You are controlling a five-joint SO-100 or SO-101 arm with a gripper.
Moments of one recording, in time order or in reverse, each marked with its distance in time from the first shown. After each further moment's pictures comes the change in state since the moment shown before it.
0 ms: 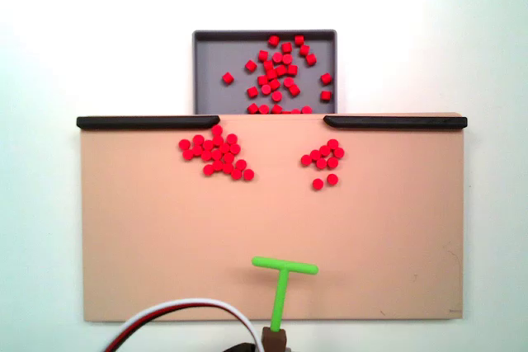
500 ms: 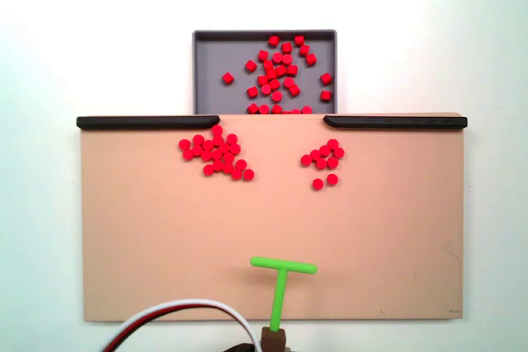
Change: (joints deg) arm -0.2 0.0 0.0 0.0 -1.1
